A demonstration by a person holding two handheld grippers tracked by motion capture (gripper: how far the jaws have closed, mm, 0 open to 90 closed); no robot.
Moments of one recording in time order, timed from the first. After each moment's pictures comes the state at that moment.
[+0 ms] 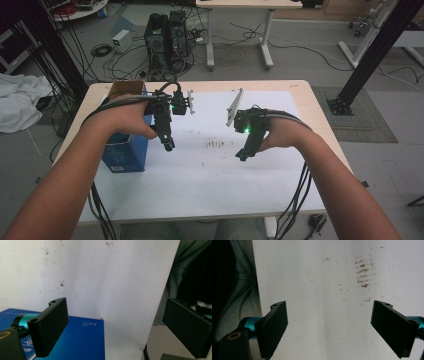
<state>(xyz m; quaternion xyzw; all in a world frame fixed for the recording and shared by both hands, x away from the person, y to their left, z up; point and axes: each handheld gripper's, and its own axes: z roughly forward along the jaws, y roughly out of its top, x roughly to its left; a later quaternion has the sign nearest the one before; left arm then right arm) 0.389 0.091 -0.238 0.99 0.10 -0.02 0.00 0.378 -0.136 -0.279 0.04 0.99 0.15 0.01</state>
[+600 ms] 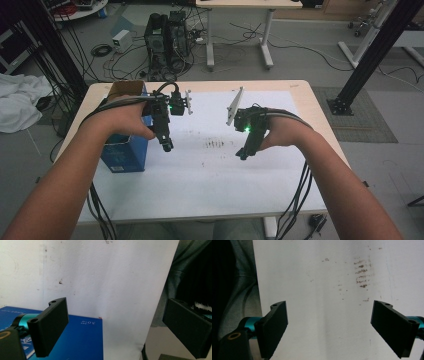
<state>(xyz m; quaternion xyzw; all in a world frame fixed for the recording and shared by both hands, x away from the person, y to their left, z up) 0.388 0.094 -0.240 0.99 0.11 -0.03 0.01 0.378 -0.136 -0.276 0.04 0.99 0.15 0.01</state>
